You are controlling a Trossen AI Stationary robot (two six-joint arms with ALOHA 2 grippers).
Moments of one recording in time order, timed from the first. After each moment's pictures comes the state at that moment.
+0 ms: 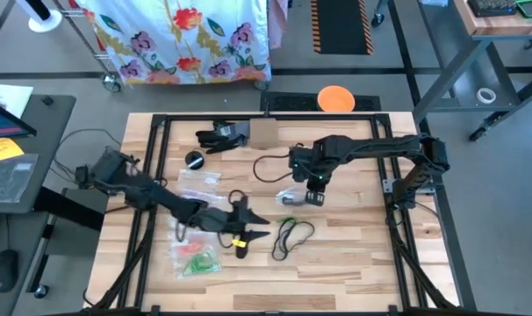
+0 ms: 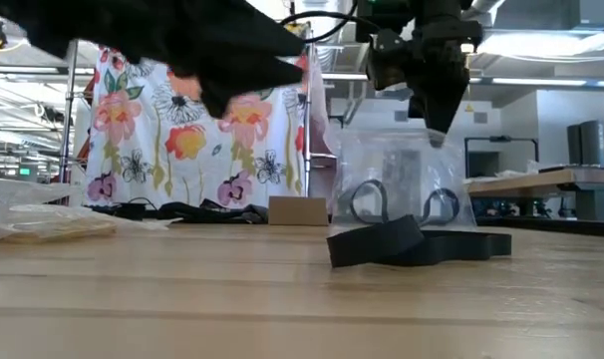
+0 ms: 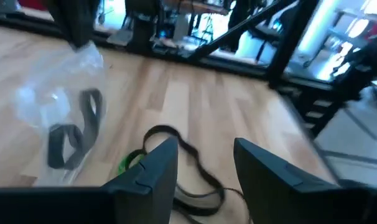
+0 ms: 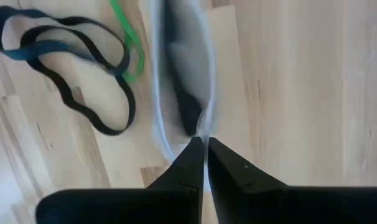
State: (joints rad) left arm -0.39 1.63 0.66 0.76 -0.35 -0.30; right arm -0.13 1.67 1.34 -1.12 -0.16 0.10
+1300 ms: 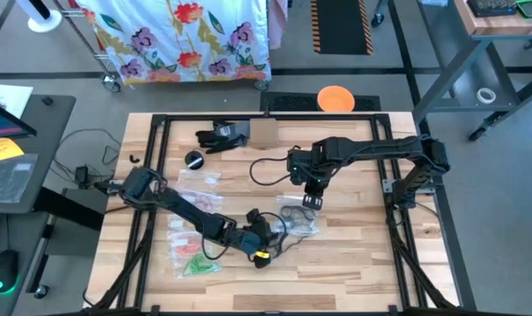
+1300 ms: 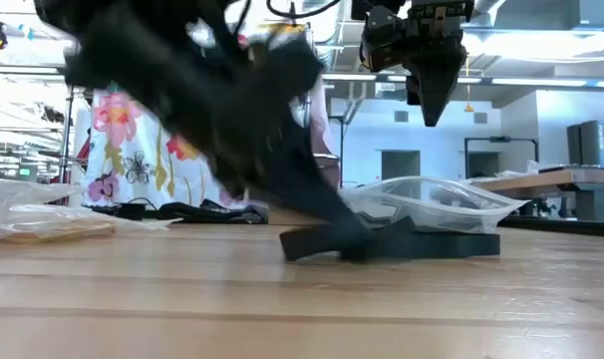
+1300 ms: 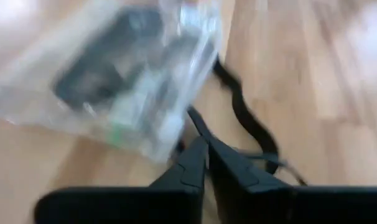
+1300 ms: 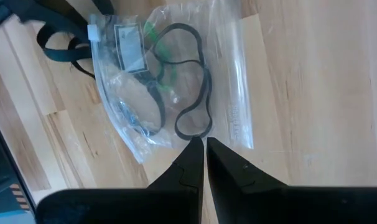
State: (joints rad) left arm -0.40 2.00 1.01 0.34 -0.45 -0.48; right arm -0.08 1.67 1.41 -1.14 -0.21 0.21
